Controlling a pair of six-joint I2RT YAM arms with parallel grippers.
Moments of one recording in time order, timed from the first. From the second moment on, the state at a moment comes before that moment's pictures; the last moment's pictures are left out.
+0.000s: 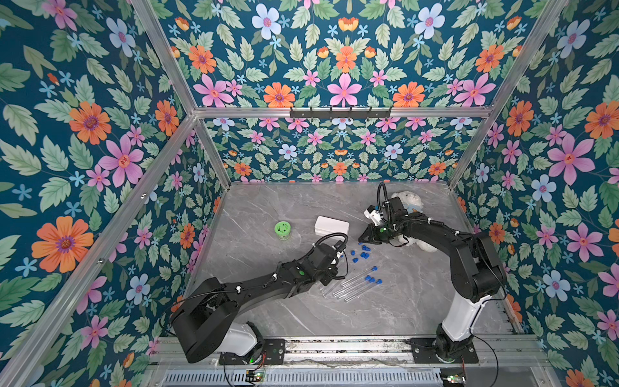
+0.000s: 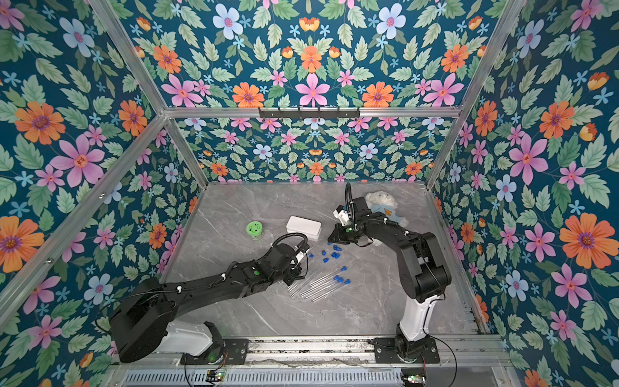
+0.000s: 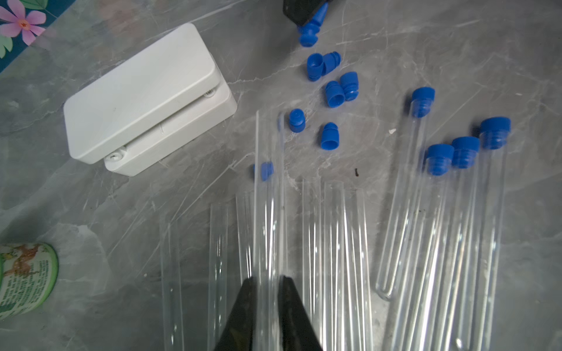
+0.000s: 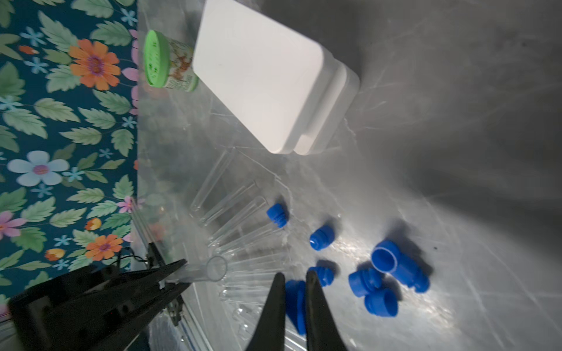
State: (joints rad) left arm -0.91 1.40 0.72 -0.15 -0.20 0.05; right arm 0.34 1.84 1.24 -0.49 -0.61 0.29
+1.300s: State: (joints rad) left arm -0.91 1.54 0.79 -0.20 -0.14 -0.02; right arm 0.40 1.91 1.30 -0.58 -0.38 0.21
